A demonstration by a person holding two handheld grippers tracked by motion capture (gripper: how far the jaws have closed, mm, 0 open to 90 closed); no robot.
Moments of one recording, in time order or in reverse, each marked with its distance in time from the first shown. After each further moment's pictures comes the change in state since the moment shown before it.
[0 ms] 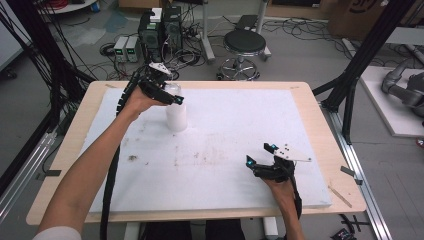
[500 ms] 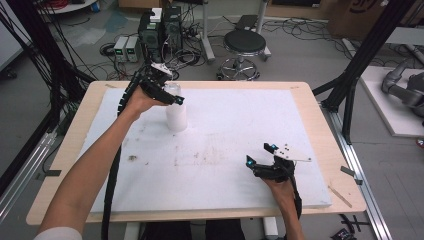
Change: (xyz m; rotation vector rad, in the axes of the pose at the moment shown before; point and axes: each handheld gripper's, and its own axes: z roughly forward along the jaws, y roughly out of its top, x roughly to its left) left arm -0.003 0.003 0.000 0.029 0.007 -0.003; right arm 0.000 0.000 0.000 0.000 -0.002 -0.001
